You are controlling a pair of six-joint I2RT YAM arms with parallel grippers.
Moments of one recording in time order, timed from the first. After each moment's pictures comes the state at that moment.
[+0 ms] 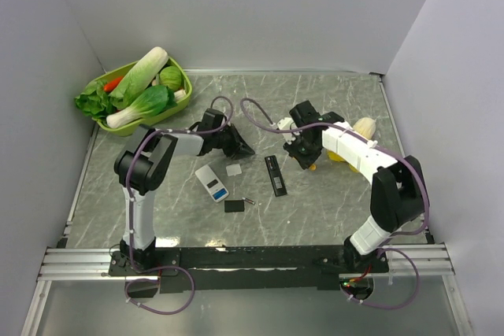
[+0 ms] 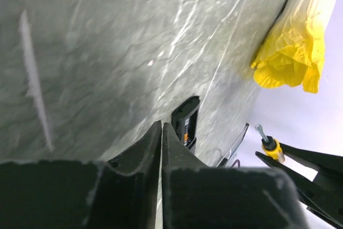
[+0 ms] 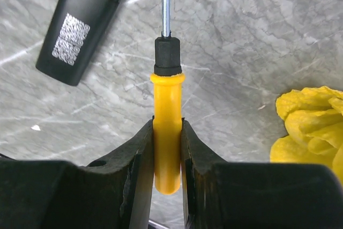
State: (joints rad) left arm -0.46 2.05 1.15 0.17 0.54 -1.01; right arm 0.44 1.60 1.21 -0.89 -0.04 -0.38
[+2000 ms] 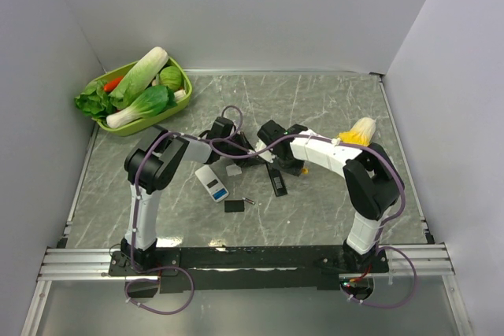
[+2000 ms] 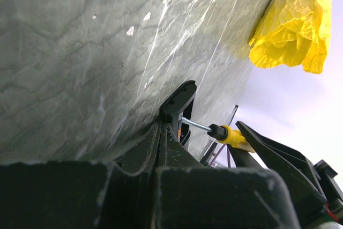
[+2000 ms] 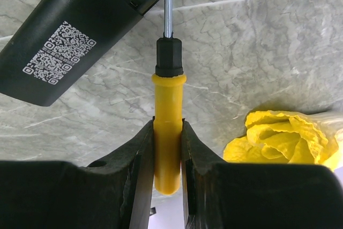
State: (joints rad) left arm -0.54 2.11 1.10 0.31 0.60 -1.13; right arm 0.68 1.77 1.21 -0.88 0.27 -0.50
